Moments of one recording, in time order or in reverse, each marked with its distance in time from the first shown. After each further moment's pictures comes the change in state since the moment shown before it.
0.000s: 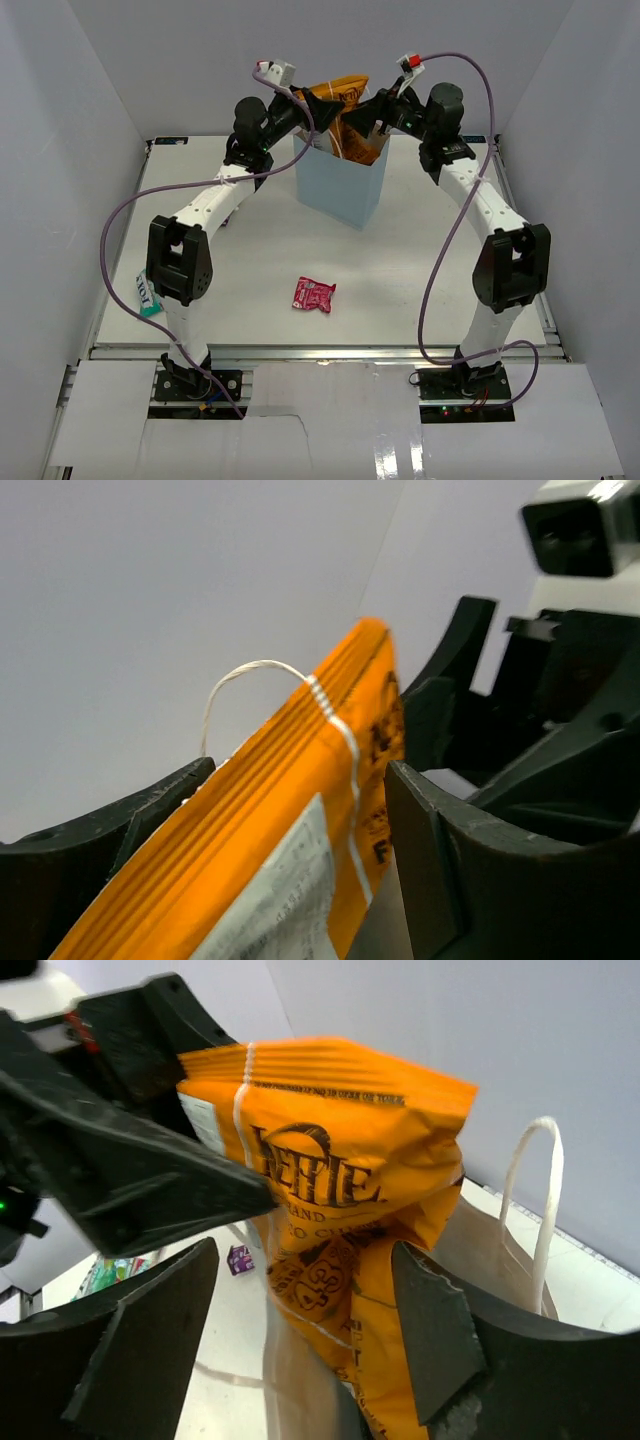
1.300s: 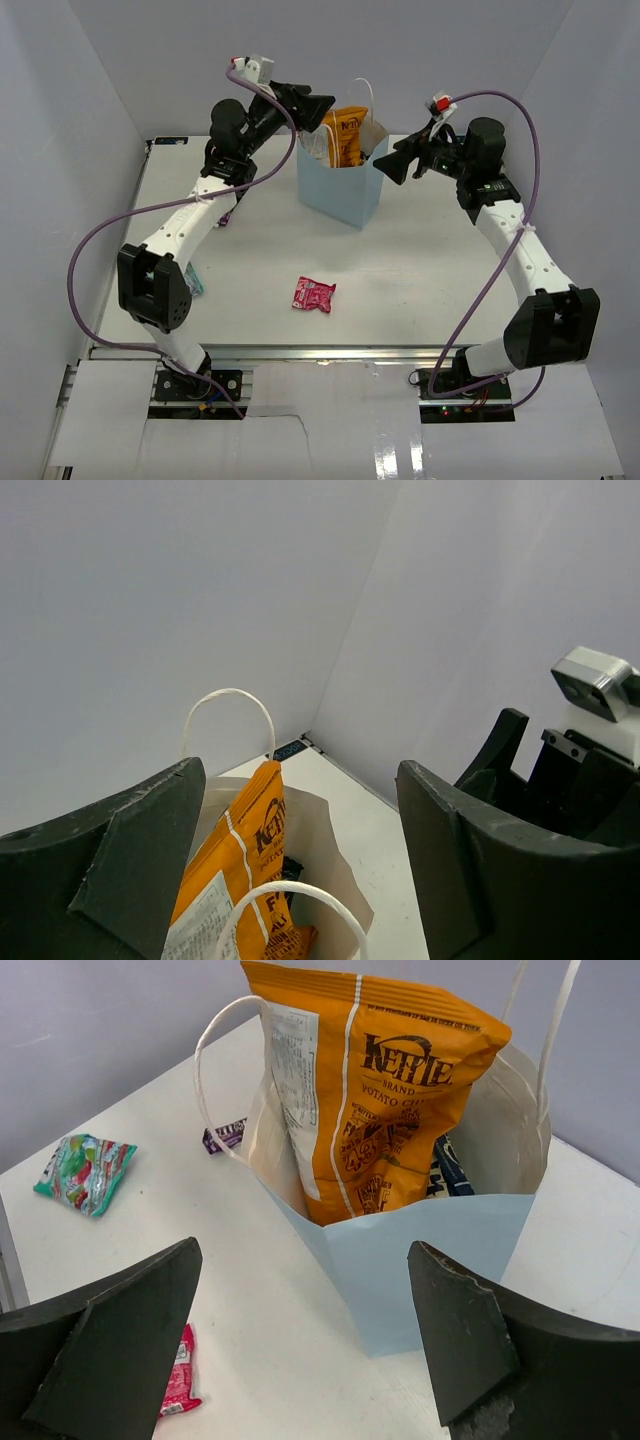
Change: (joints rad) left arm 0.000 -0.240 -0.146 -0.054 -0.060 -0.032; right arm -0.109 -0.430 -0.402 -0.257 -0.067 -0.275
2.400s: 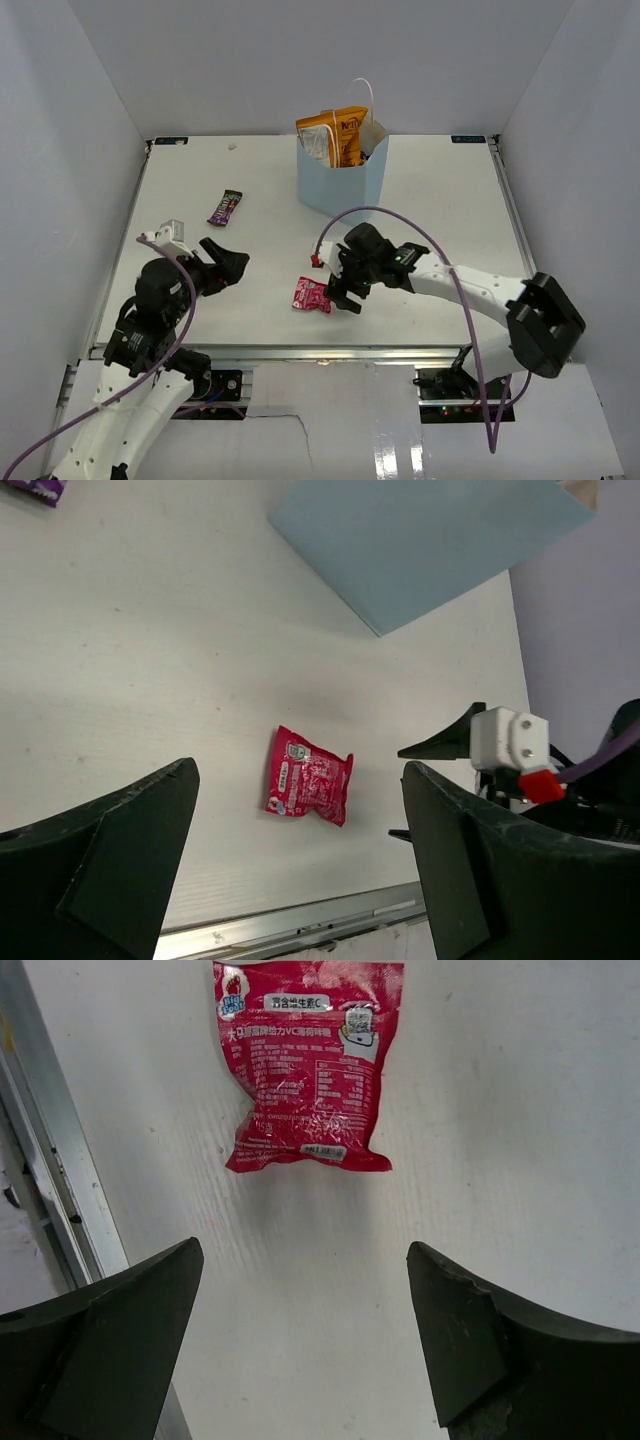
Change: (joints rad) left arm 0.021 -1.262 -0.874 -1.057 -0.420 -0.266; right arm 0.674 -0.054 -0.384 -0.473 0.480 -0.534
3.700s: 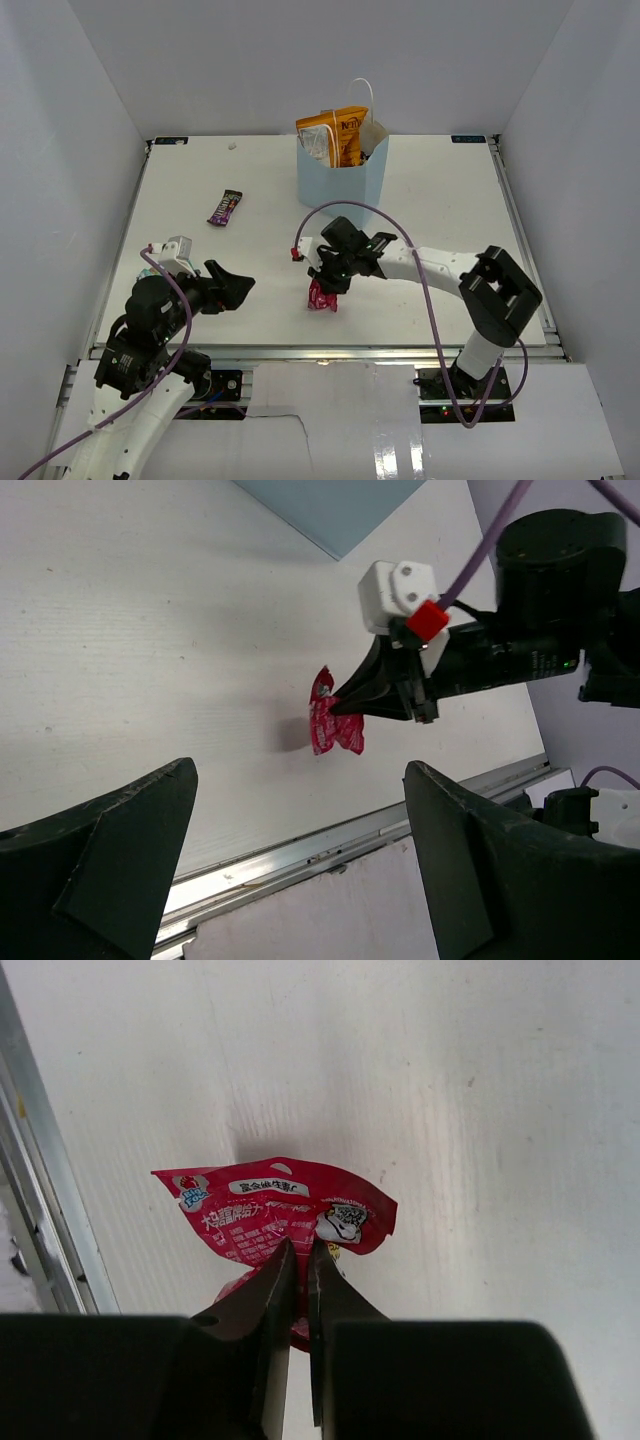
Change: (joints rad) left arm 0.001 -0.152 -0.009 -0.145 0.167 0.085; right arm 0.048 0.326 0.173 0.057 -0.043 0.067
